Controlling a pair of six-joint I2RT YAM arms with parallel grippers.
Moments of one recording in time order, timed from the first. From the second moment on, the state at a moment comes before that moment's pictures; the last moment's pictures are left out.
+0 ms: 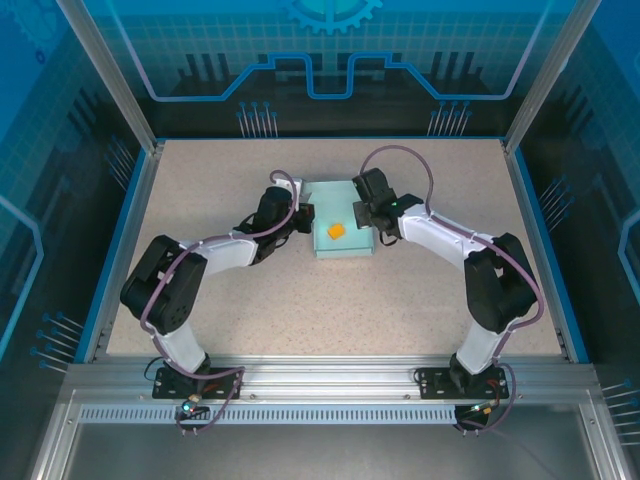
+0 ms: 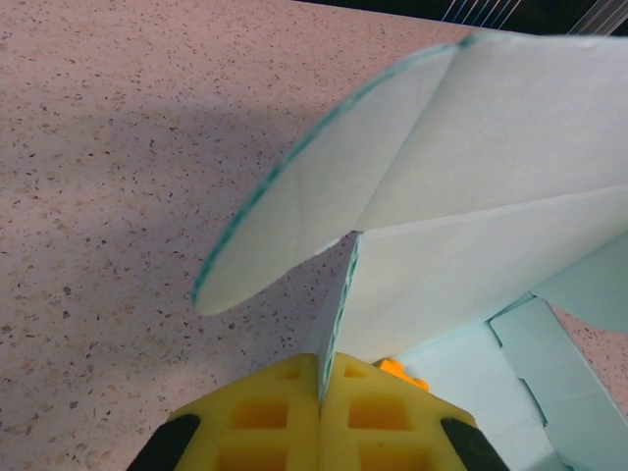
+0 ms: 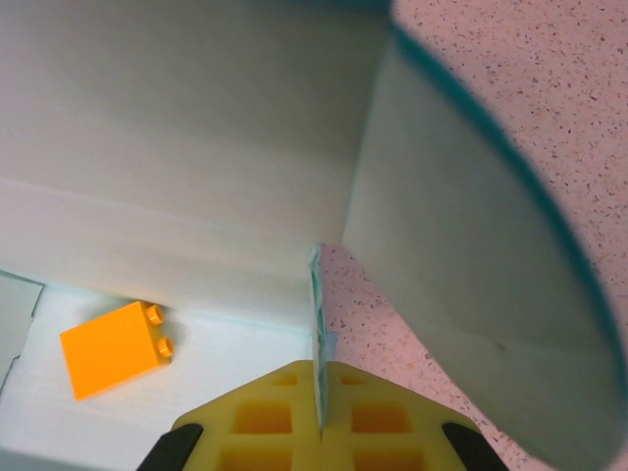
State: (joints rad) left arm -0.46 1.73 0.93 0.31 0.04 -0.38; right arm 0.54 1.74 1.27 -0.44 0.33 0.27
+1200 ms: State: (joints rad) left arm -0.58 1.75 0.94 0.28 -0.39 -0.58; right arm 0.60 1.79 1.27 -0.34 0.41 0.48
